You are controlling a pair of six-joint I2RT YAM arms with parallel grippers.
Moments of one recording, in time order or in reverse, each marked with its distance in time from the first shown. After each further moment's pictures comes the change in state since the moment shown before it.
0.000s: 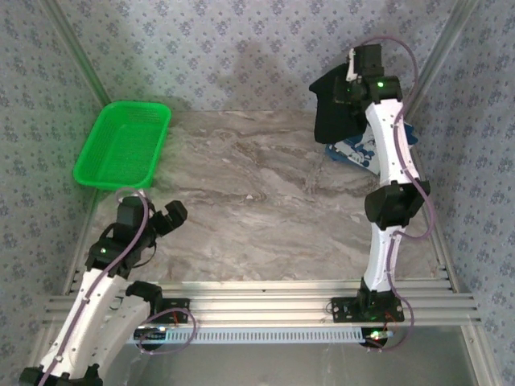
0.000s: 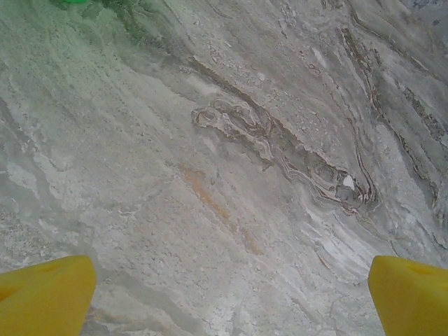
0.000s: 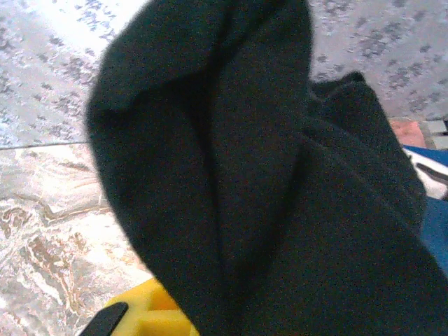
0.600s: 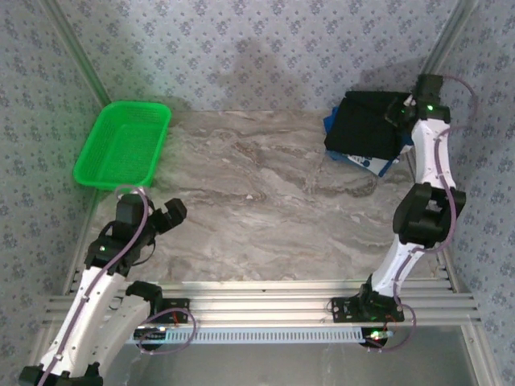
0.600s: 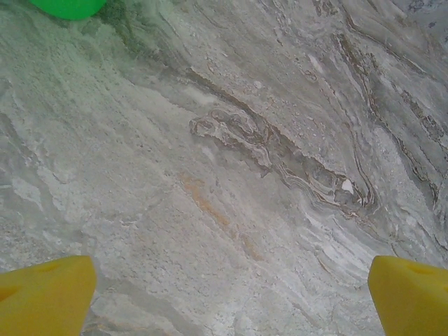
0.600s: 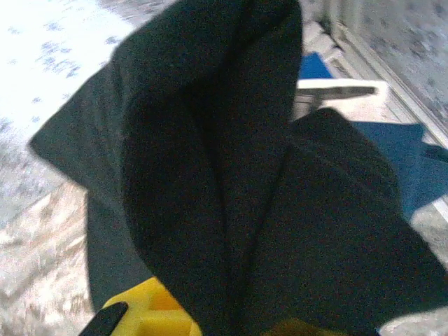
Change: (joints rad) left arm 0.007 0.007 0.029 -0.006 -0.004 0.031; right arm -0.370 -0.208 -0.581 0.299 -0.170 0.252
